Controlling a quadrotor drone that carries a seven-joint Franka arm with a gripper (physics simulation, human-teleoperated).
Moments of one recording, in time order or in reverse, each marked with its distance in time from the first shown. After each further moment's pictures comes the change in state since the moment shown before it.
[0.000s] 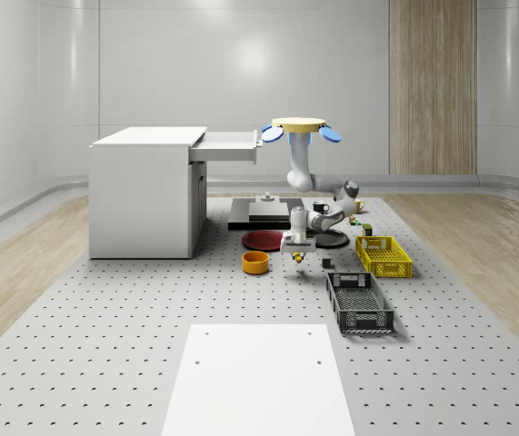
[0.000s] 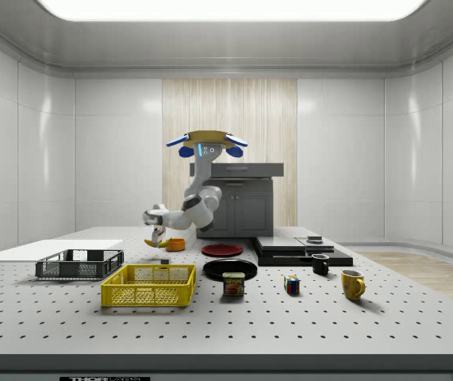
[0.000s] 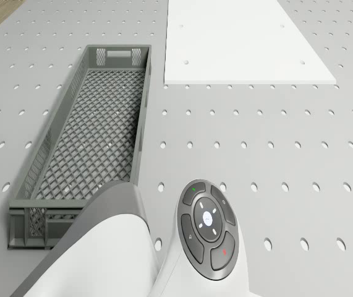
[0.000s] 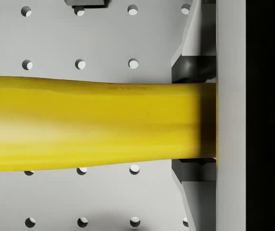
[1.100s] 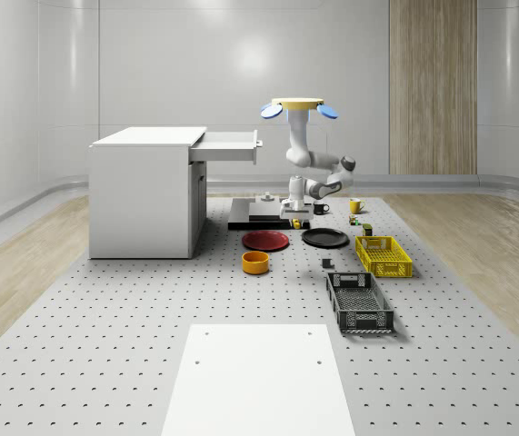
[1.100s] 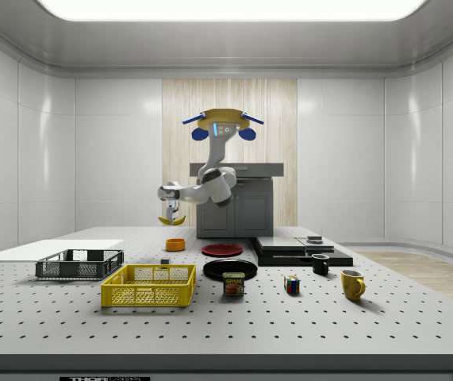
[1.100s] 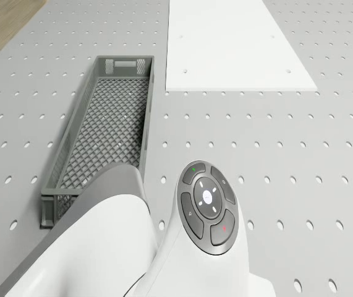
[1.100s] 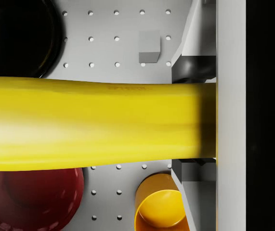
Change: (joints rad) arm -0.008 -0.001 -0.054 -0.025 -0.051 -0.029 -0.003
